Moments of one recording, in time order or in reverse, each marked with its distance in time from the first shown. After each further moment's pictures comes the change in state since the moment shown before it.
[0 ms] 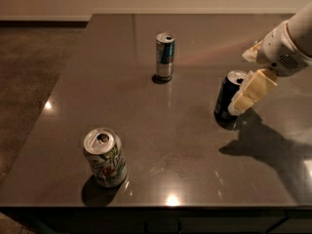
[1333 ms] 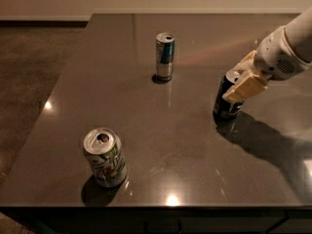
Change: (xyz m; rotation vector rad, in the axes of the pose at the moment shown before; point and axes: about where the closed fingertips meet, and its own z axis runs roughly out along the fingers) arm -0.001 0.001 0.011 -0.026 -0.051 -0.028
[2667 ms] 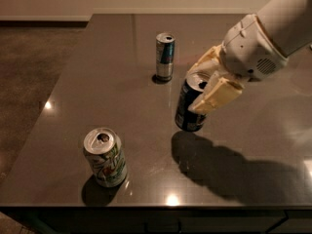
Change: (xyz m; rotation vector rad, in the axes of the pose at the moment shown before) arm -0.090 0.102 -0.013 -0.170 -0.124 -0.328
